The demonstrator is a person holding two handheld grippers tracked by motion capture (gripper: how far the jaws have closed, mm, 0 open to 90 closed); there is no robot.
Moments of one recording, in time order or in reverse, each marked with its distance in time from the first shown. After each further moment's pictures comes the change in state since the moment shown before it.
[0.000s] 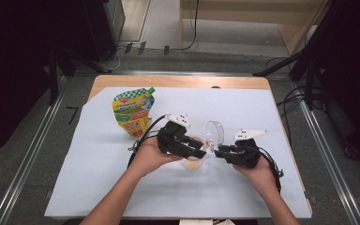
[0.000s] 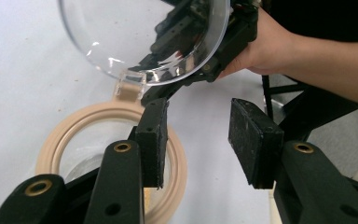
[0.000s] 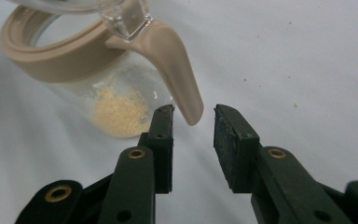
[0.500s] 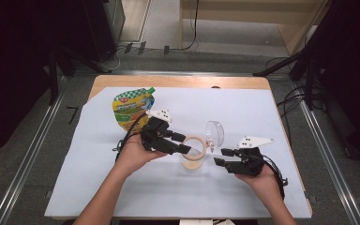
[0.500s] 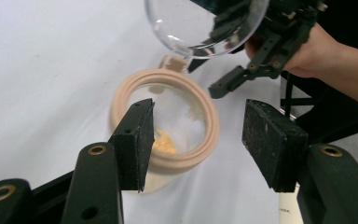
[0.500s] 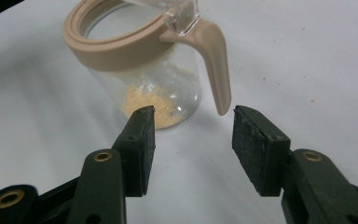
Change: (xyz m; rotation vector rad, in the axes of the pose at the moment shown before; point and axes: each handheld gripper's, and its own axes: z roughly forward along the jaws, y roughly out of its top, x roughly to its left) left arm 0.015 -0.020 -0.038 -0.032 0.088 -0.073; right arm 0.020 -0.010 -0.016 -0.041 0.010 -0.017
